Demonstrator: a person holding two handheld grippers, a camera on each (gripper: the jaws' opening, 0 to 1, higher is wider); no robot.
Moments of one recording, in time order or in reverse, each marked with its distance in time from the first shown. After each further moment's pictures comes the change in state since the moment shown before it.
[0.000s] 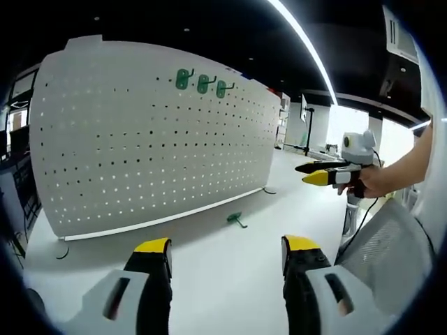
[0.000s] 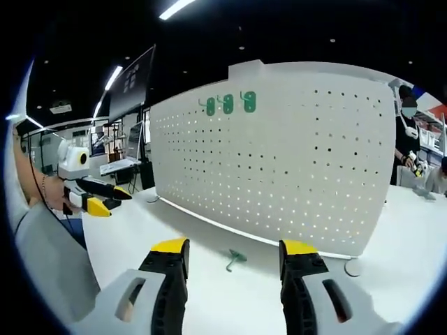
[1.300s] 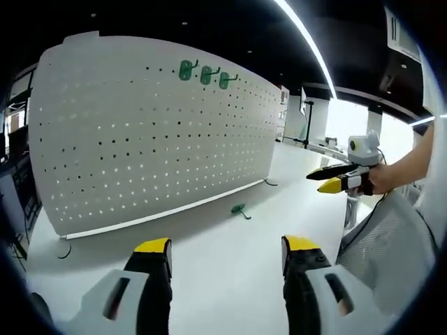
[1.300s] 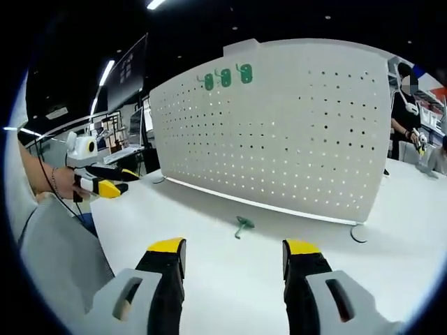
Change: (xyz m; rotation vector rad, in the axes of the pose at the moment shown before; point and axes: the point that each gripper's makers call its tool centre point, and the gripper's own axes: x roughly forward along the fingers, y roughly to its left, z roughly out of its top) left arm 0.005 0.010 -0.008 0.022 0.054 -0.013; right arm -0.018 0.009 -0.039 0.068 0.130 0.029
